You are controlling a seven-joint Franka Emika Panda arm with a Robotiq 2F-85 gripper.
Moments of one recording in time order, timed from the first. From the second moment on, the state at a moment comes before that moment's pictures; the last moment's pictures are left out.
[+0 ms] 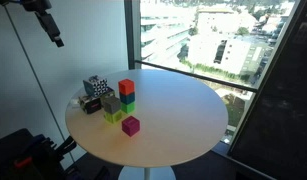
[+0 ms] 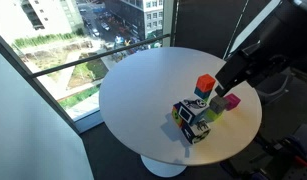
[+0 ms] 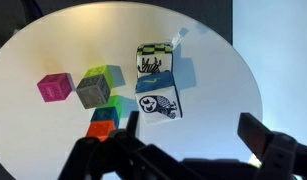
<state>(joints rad) 0.07 -0.57 0.36 -2.56 0.15 2.19 0.57</state>
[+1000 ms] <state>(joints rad) 0.07 -0.57 0.36 -2.56 0.15 2.19 0.57</state>
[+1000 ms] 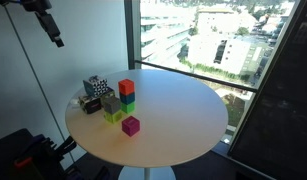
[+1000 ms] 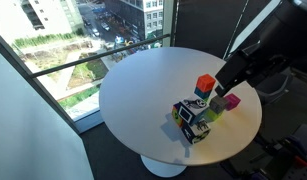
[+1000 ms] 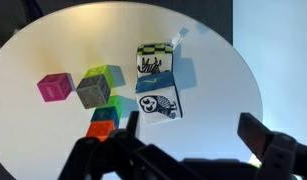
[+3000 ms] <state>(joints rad) 0.03 -0.10 0.16 -2.13 0.00 2.00 0.38</state>
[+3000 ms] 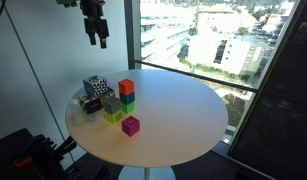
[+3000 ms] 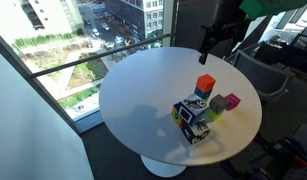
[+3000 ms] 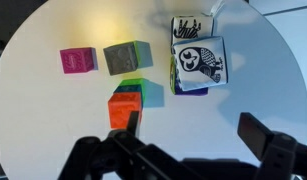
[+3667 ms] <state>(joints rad) 0.02 0.02 0.06 -2.08 -0.01 2.02 0.25</state>
